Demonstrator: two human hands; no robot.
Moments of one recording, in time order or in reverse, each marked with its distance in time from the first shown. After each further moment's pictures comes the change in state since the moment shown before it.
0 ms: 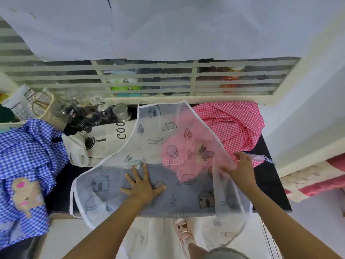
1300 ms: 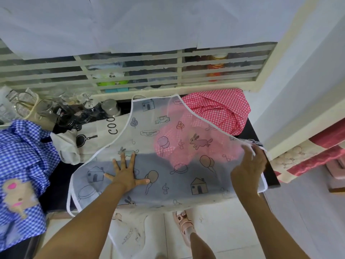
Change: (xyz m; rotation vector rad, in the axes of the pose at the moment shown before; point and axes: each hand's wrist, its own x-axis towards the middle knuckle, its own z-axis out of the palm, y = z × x) left_hand 0.021 -0.037 -0.030 0.199 -0.038 0.103; right_hand -0.077 0.009 -0.004 -0.198 0.597 -0.175
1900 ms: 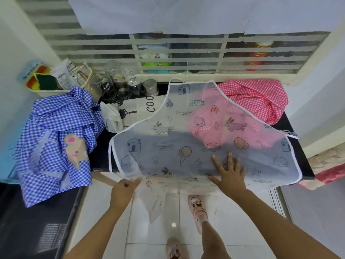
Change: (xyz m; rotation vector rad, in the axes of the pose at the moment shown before) left_hand -0.107 -0.131 0.090 -0.956 0.352 -0.258; right_hand -0.110 -0.032 0.056 -0.533 -0.936 -0.292
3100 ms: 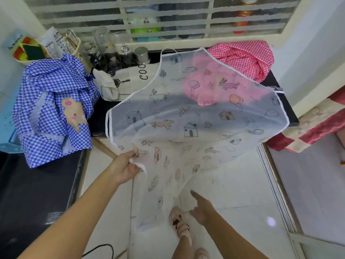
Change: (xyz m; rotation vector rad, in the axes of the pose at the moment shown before) left_hand -0.065 -0.003 -0.026 -0.862 -0.503 -0.428; right_hand -0.160 -0.091 0.176 1.669 -0.468 0.630
